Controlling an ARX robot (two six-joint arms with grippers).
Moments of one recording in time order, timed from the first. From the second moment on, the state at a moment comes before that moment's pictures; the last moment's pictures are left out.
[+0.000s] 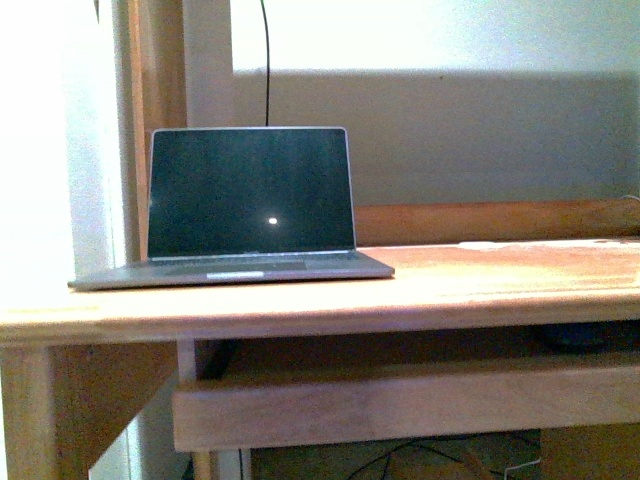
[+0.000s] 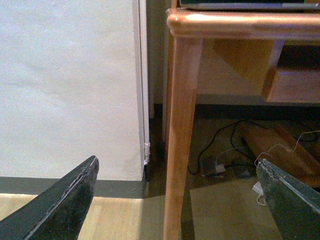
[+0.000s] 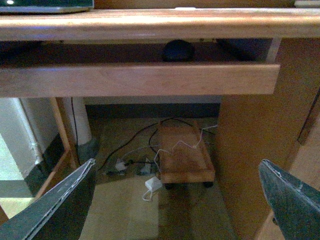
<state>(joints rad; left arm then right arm) 0.00 0.00 0.01 0.00 0.00 0.00 0.00 0.00 0.02 0.00 0.00 0.00</state>
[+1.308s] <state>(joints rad) -0.24 1.93 0.64 1.13 0.42 1.28 0.00 0.00 0.02 0.00 0.00 0.00</state>
